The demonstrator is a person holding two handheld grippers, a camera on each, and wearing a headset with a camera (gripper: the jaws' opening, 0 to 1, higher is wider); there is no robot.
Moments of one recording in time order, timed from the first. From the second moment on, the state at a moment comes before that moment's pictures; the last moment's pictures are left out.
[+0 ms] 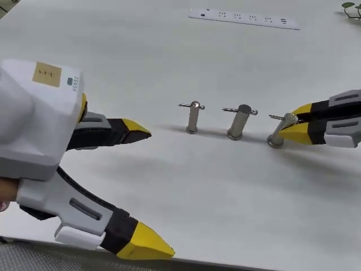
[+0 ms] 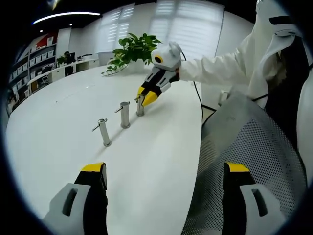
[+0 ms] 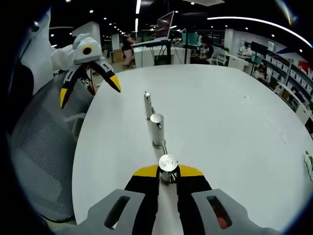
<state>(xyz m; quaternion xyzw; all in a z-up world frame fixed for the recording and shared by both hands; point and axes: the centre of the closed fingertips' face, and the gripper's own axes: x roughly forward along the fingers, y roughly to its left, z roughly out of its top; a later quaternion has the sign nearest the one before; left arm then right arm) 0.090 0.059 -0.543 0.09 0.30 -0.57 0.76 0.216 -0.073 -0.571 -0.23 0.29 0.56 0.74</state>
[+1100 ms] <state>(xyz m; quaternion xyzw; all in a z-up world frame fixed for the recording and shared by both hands) 0.125 0.087 -0.523 0.04 0.26 -0.49 0.83 0.195 -0.071 -0.497 -0.13 0.23 0.50 0.83</state>
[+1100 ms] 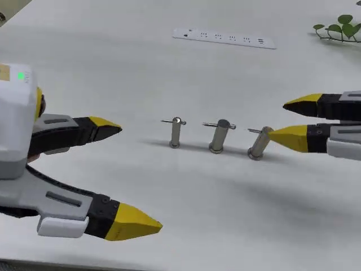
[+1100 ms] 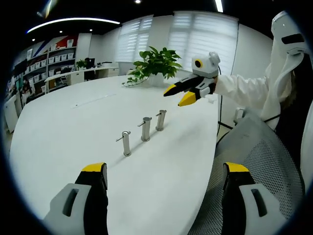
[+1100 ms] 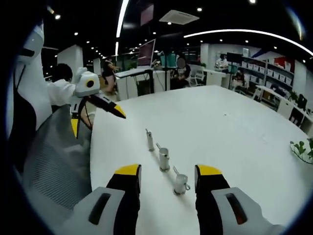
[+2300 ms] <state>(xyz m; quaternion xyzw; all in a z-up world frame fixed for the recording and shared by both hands) 0.141 0.116 -0.531 -0.04 0.29 -0.39 0.88 0.168 -0.101 -0.529 0.04 0.32 0.35 0.88</state>
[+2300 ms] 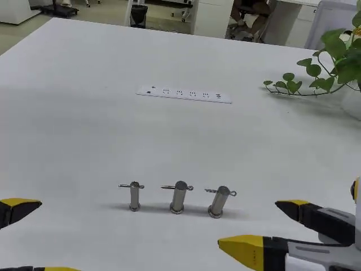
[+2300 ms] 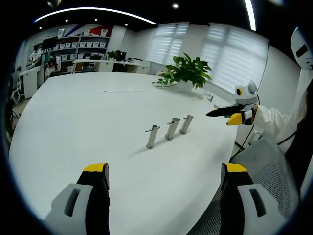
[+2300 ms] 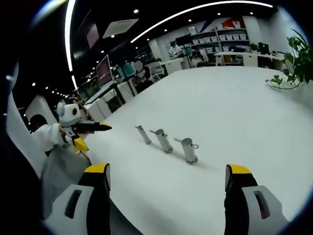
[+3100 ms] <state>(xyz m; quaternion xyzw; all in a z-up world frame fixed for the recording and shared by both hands) 0.132 0.105 -0.538 -0.05 0.29 -0.40 0.87 0.168 -0.104 -0.534 0.05 0.35 0.34 0.87</state>
